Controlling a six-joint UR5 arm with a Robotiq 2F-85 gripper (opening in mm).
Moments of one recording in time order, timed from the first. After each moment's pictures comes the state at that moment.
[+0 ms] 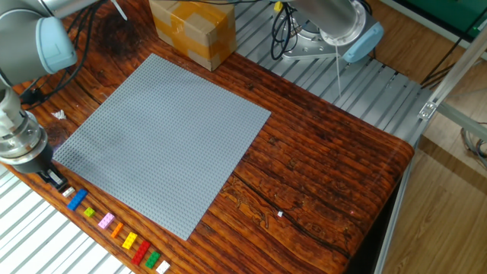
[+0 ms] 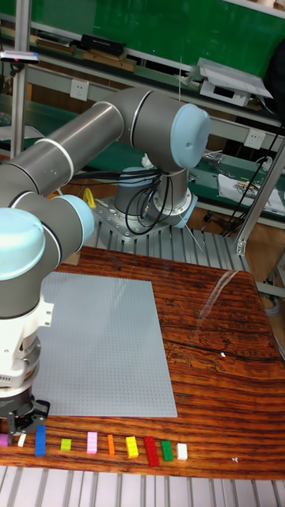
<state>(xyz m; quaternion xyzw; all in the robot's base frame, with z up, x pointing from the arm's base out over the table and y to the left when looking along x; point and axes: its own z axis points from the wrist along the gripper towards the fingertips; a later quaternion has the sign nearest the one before) 0.785 -0.168 0.001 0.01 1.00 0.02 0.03</state>
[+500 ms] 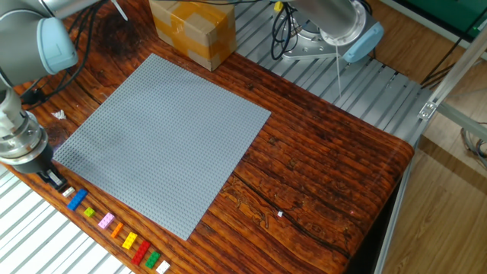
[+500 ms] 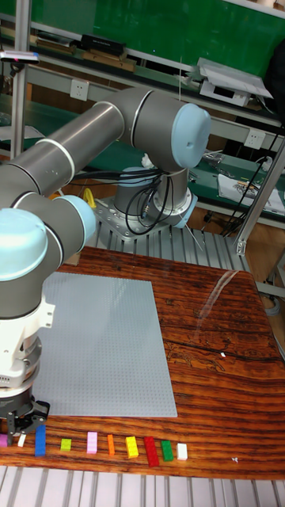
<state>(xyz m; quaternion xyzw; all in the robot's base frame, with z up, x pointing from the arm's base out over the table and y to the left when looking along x) 0.784 -0.169 0.004 0.02 1.00 0.01 0.03</state>
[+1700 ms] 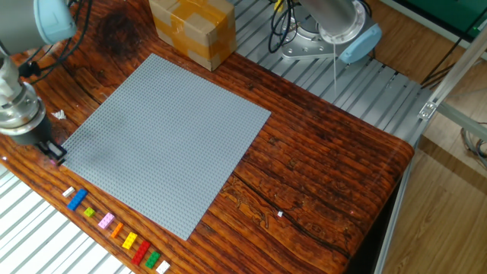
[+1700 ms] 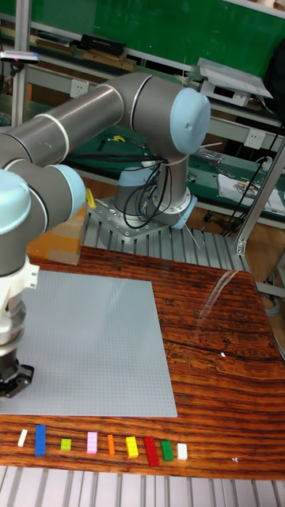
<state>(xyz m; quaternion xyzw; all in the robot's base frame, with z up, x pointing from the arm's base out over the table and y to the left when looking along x) 0.742 -0.207 0.025 -0.02 1.00 0.00 0.02</state>
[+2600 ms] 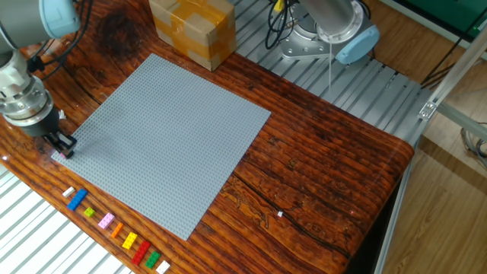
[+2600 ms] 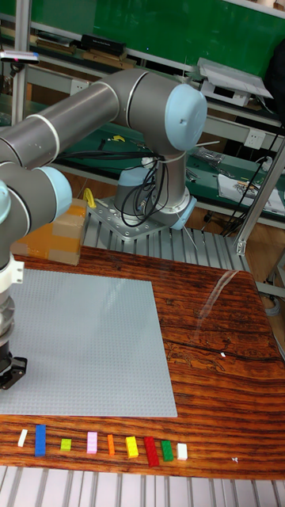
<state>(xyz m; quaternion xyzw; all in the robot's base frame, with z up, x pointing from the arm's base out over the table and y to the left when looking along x) 0.722 -0.217 0.005 -0.07 1.00 0.02 0.02</state>
